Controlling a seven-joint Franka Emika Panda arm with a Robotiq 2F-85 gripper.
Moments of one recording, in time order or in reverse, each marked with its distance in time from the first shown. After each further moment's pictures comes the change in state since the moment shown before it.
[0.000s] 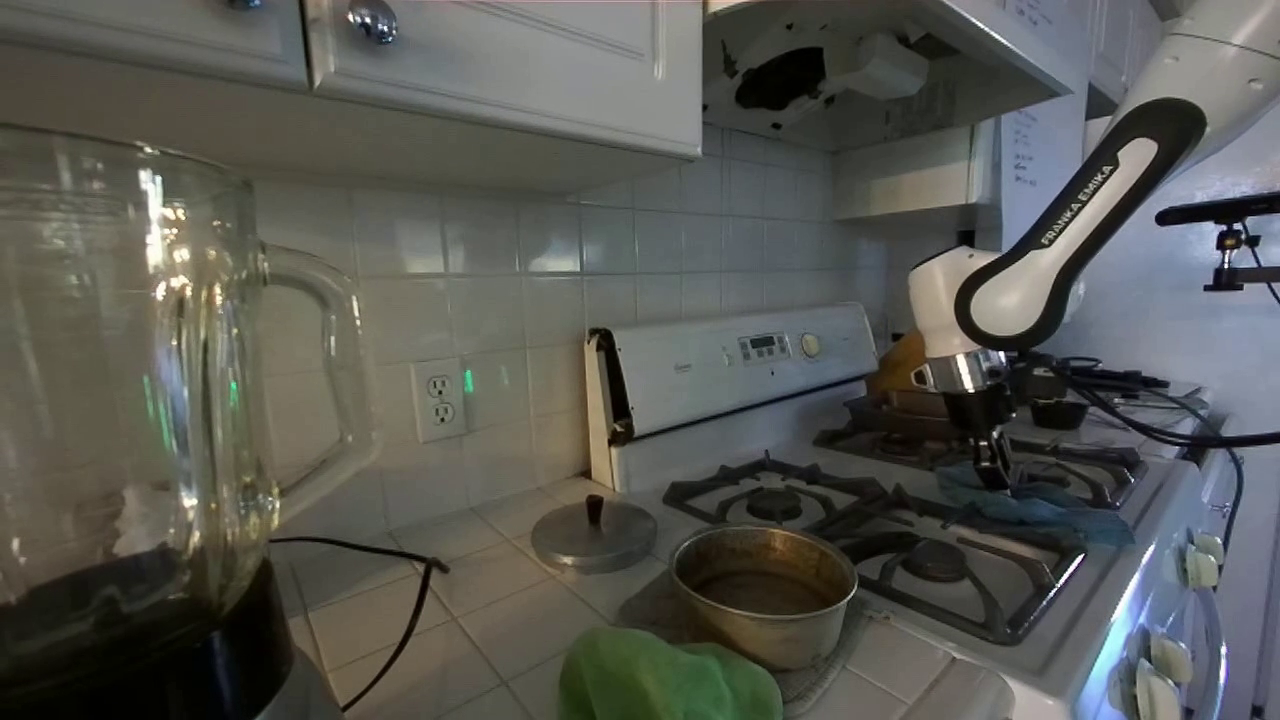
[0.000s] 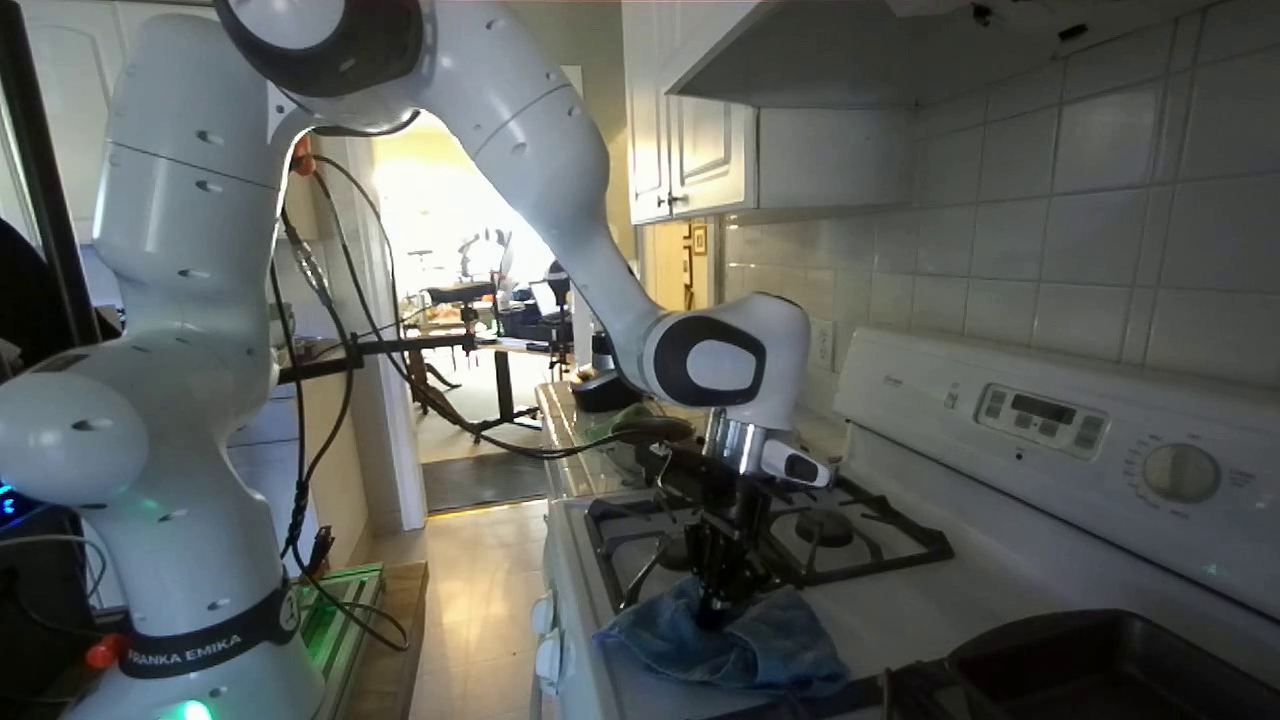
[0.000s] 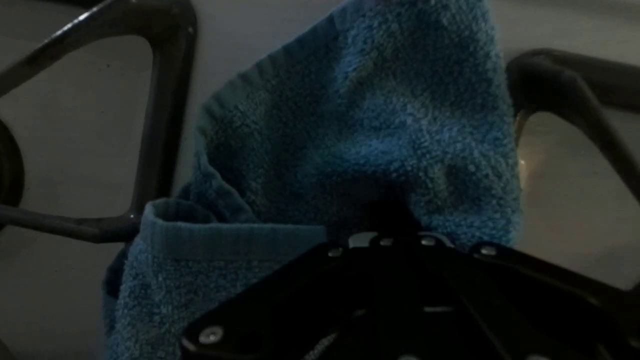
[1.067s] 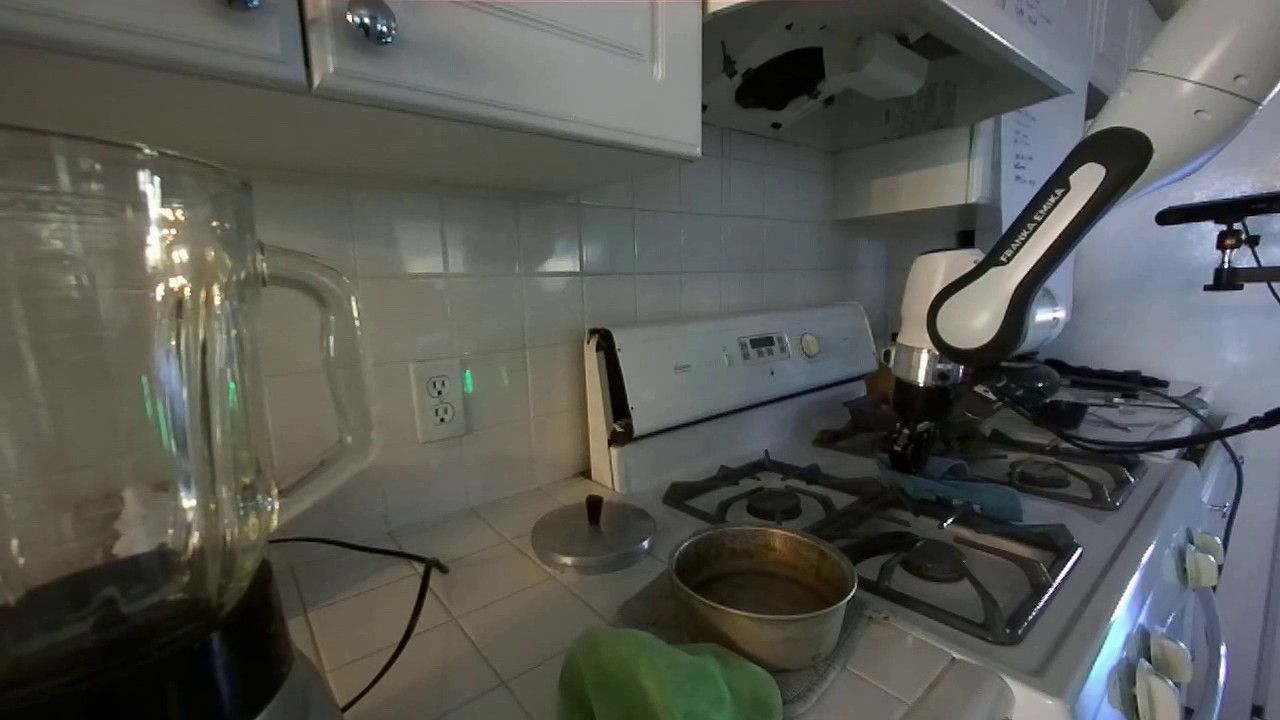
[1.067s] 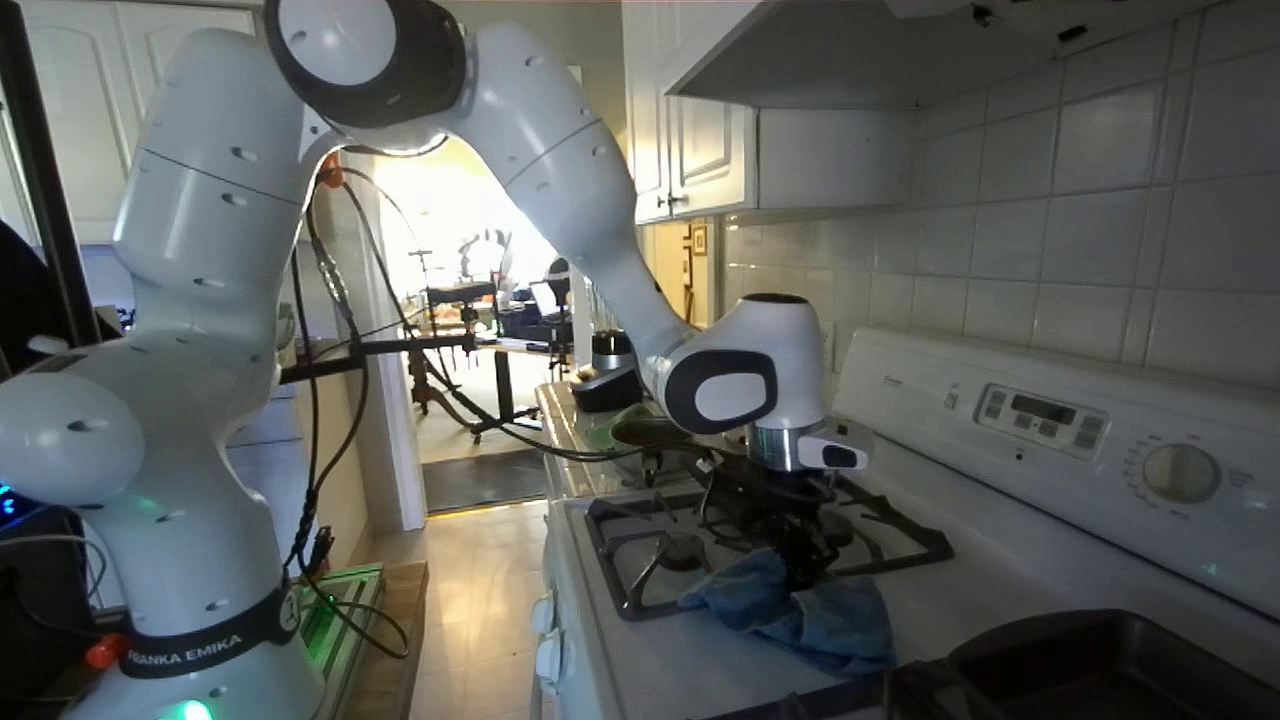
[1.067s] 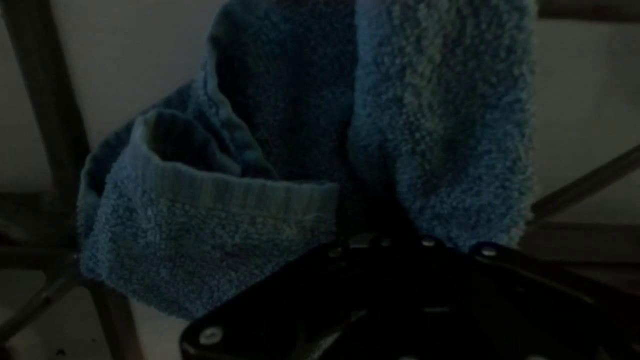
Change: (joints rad) arm -0.018 0.102 0.031 0.067 0.173 0.419 0.024
